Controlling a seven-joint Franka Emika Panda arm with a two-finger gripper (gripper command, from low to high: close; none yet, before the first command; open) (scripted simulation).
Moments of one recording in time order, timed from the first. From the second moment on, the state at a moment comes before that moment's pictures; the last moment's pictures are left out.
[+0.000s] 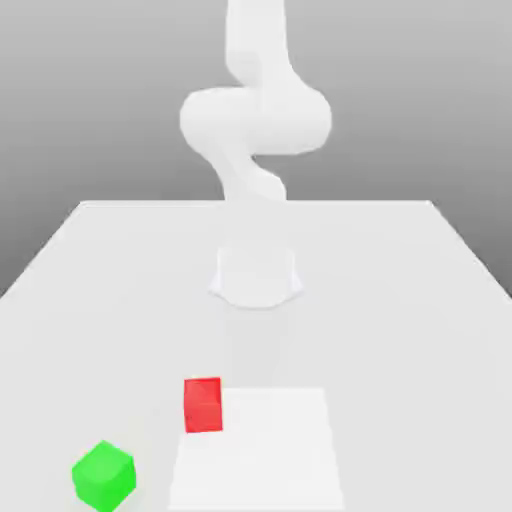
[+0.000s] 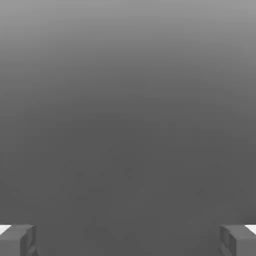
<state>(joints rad) 0.02 -0.73 -0.05 -2.35 0.02 2.35 0.76</state>
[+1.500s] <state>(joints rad) -0.01 0.09 -0.17 -2.80 0.05 2.90 0.45</state>
